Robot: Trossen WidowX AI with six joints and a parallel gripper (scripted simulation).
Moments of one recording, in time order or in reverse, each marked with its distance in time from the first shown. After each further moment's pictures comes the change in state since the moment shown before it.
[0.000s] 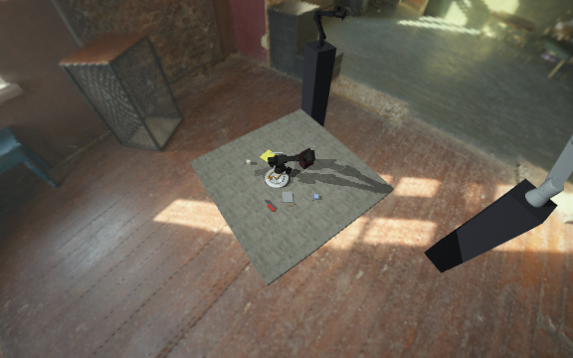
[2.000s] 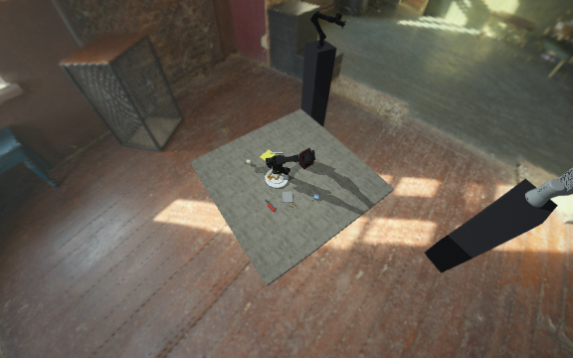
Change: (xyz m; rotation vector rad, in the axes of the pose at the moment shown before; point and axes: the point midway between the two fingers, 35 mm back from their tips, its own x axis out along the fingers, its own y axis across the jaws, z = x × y) arm 0.003 -0.014 0.011 -0.017 -0.001 -0.009
